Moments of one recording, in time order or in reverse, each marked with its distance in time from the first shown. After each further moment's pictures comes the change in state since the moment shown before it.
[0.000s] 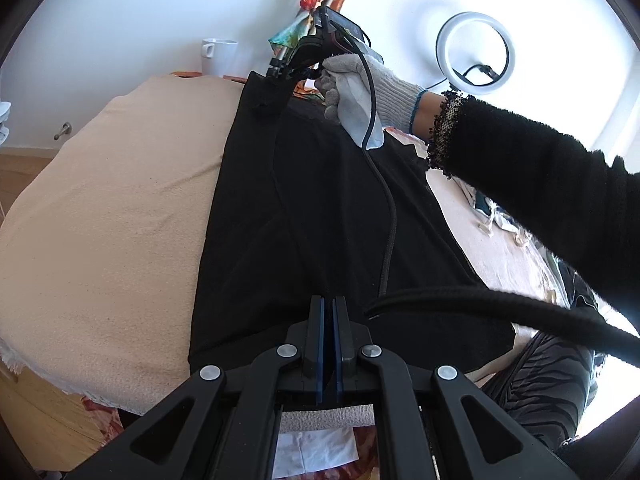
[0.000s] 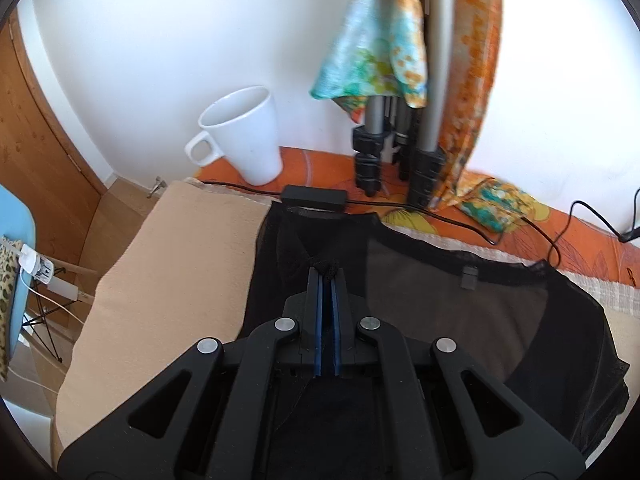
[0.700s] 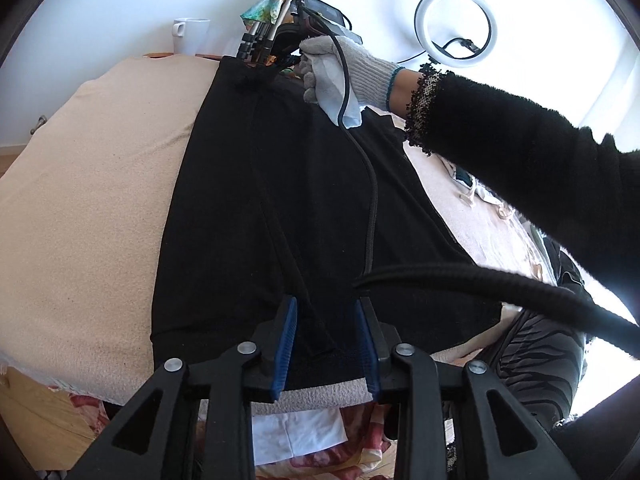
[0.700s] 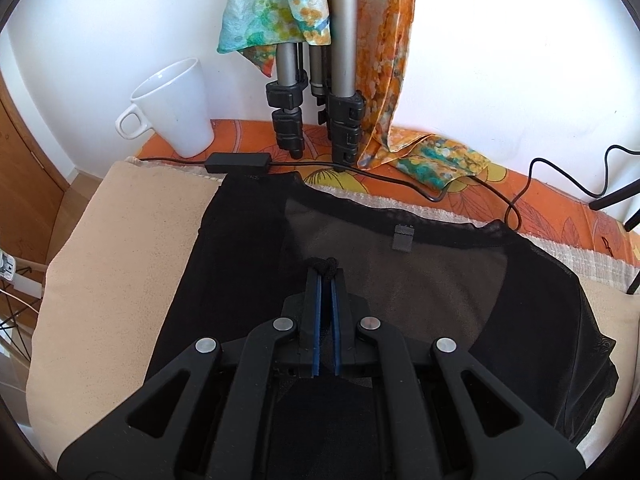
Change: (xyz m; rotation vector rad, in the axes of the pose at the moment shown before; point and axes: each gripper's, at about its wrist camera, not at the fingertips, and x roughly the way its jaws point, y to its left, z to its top) left arm 0.003 -0.007 -0.003 0.027 0.067 -0.077; right arm 0.015 -0.031 -0.008 0.030 0.037 -0.116
